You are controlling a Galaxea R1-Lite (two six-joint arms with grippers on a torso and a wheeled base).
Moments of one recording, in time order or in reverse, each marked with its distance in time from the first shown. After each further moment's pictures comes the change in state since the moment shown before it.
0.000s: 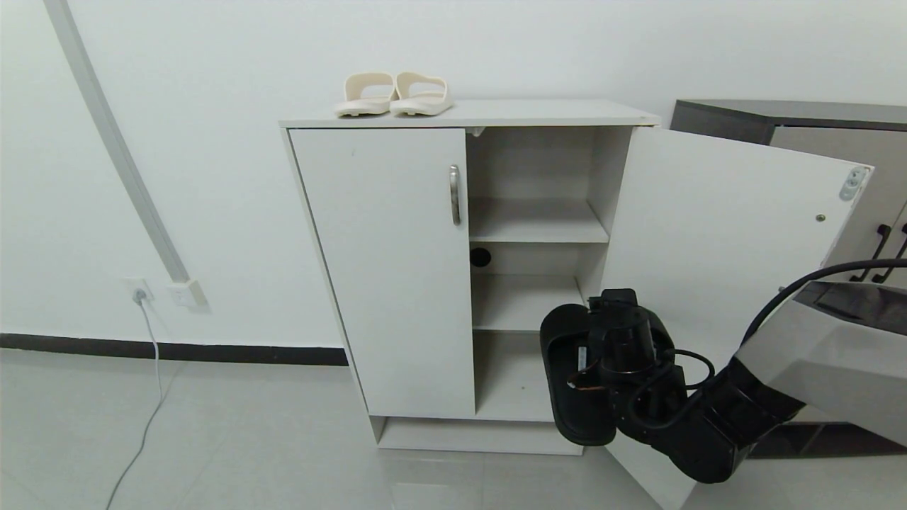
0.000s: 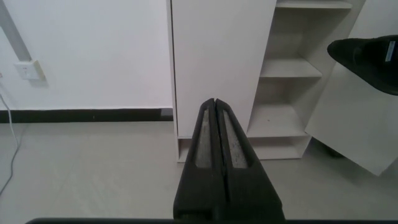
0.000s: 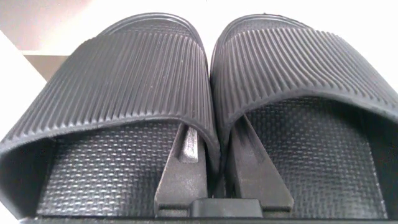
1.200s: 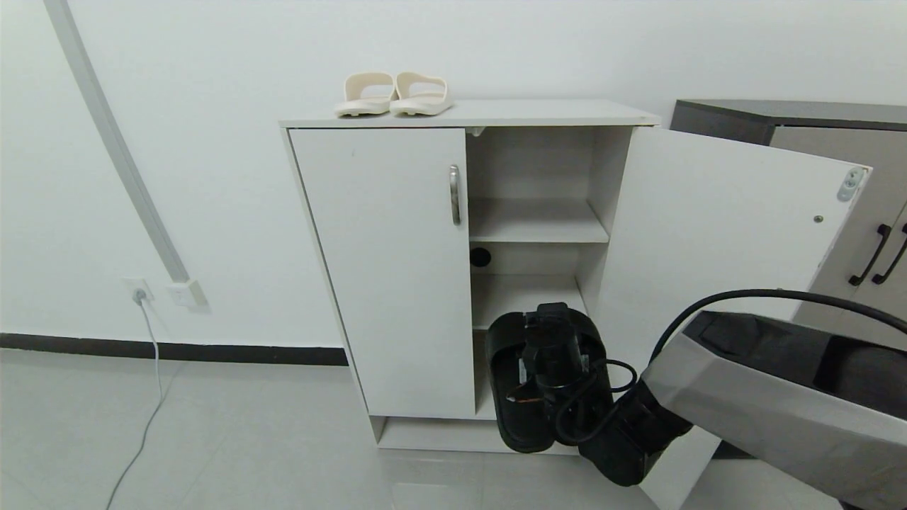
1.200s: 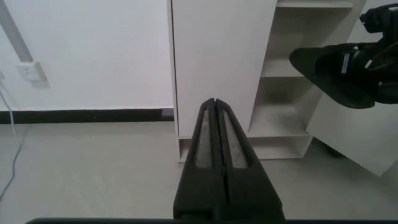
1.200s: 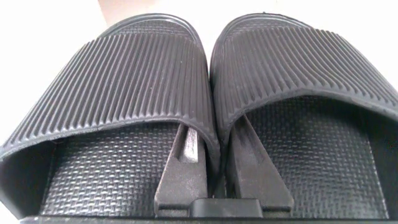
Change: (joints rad) left arm 0.000 0.000 0.000 0.000 0.000 0.007; right arm 0.119 0.205 -0.250 0.013 0.031 -0.001
